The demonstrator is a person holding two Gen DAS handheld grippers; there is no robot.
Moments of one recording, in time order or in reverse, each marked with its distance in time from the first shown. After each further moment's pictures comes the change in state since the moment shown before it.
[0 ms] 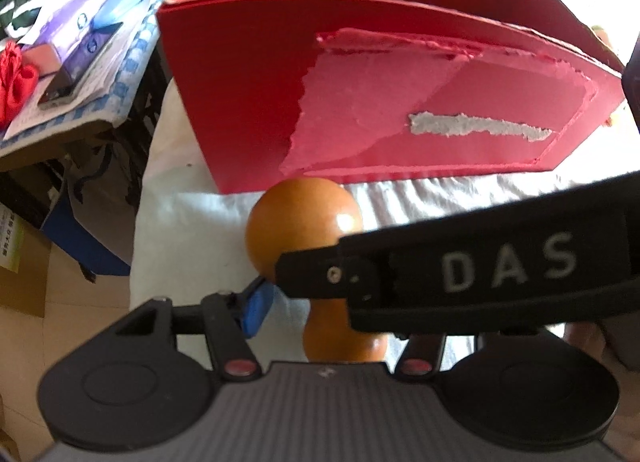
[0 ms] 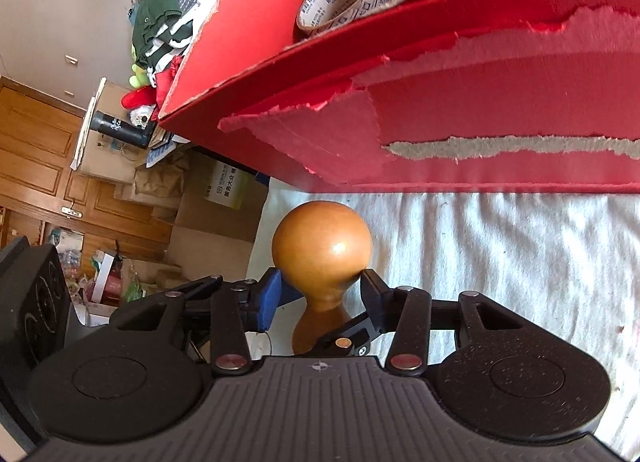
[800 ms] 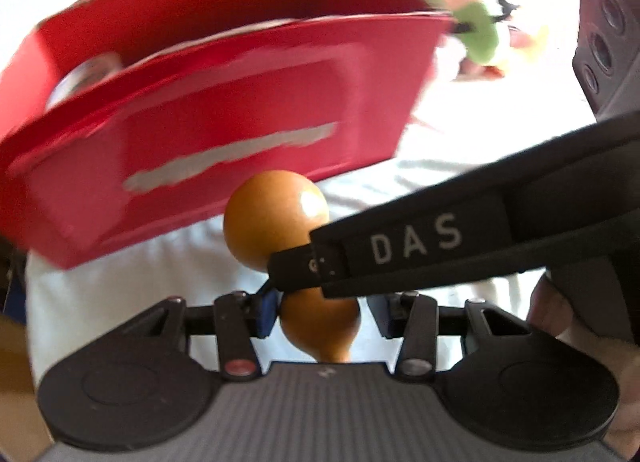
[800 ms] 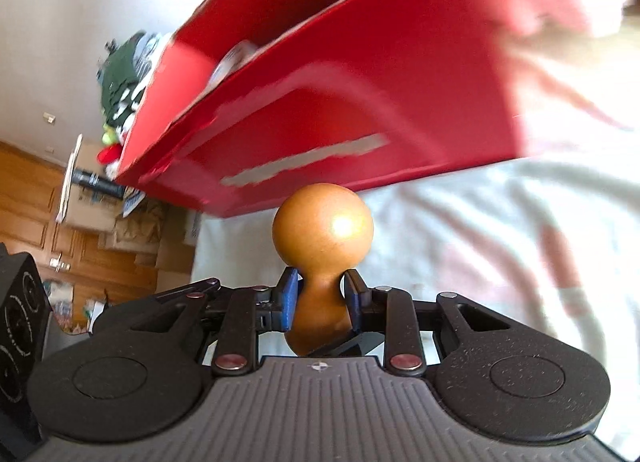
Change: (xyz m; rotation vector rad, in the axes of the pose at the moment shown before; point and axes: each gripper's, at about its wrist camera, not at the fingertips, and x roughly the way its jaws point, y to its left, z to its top) left arm -0.004 -0.129 0.006 0.251 -0.043 -0.123; right arm -0.084 -0.071 -0.022 0.126 -0.133 -0.067
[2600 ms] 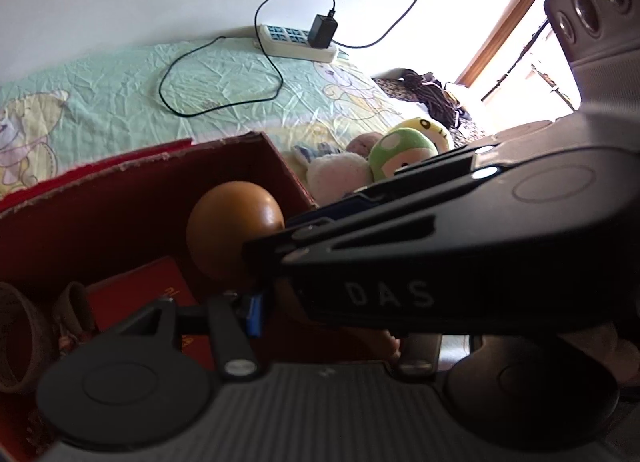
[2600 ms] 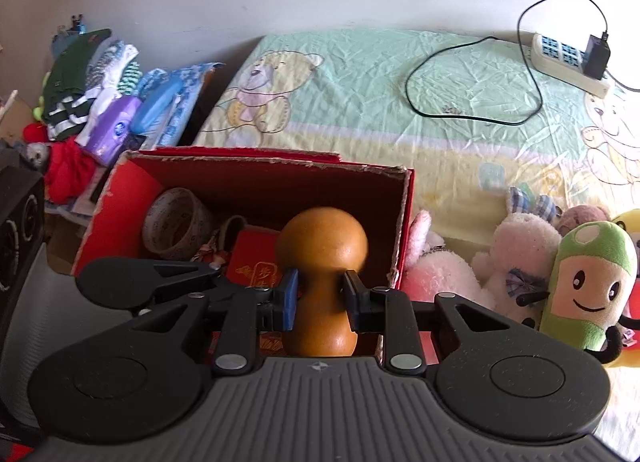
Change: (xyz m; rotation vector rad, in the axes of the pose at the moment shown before) left arm 0.027 0.051 0.173 0.046 -0.097 -0.377; right arm -0.021 0.063 0.172 -0.353 -0.037 -0.367
